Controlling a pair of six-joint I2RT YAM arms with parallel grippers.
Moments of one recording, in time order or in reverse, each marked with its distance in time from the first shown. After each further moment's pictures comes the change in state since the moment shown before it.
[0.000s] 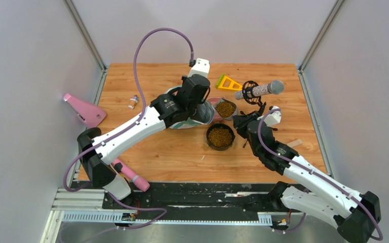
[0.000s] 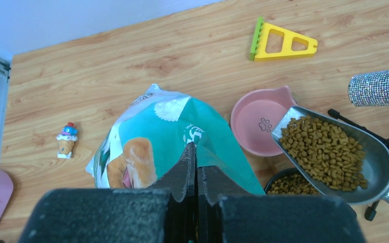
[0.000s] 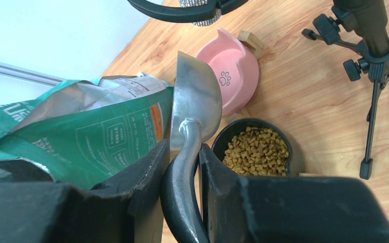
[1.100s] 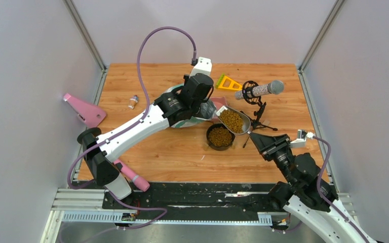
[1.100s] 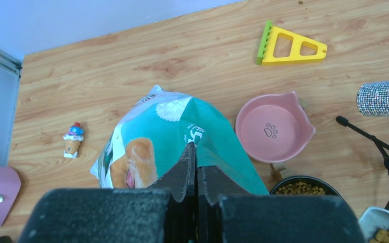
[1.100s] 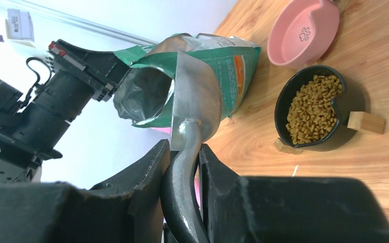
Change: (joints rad) left arm -0.003 0.041 0.039 -0.008 -0.043 0.000; right arm 0.005 -0.719 -0.144 -0.252 -0.249 0.111
